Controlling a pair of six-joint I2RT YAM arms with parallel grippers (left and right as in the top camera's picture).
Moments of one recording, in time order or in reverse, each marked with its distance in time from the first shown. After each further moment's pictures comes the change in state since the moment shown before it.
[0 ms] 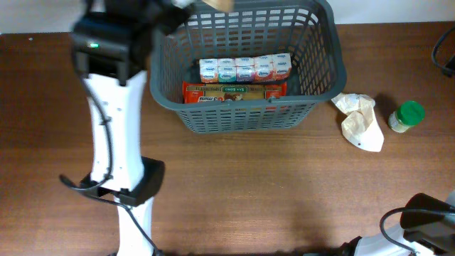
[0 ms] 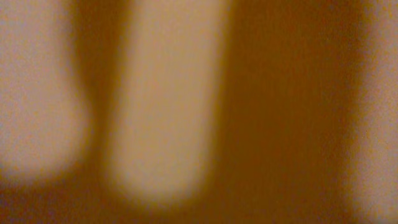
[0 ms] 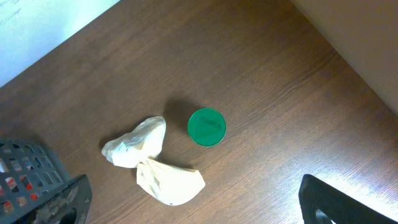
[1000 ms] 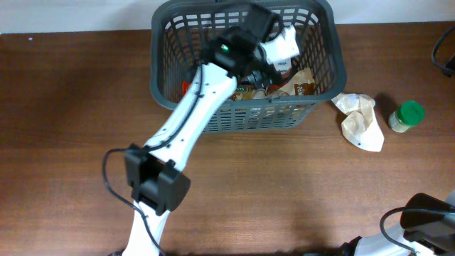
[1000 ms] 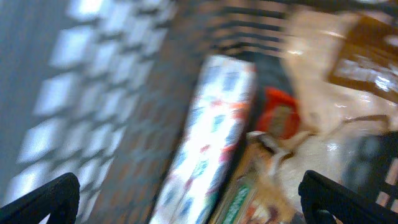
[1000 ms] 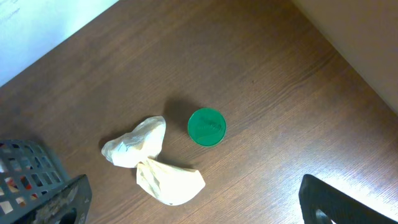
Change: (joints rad) left arm -0.265 -0.008 -0.758 0.408 -0.037 -0.135; right arm 0.000 0.002 0.000 0.000 0.000 -0.001
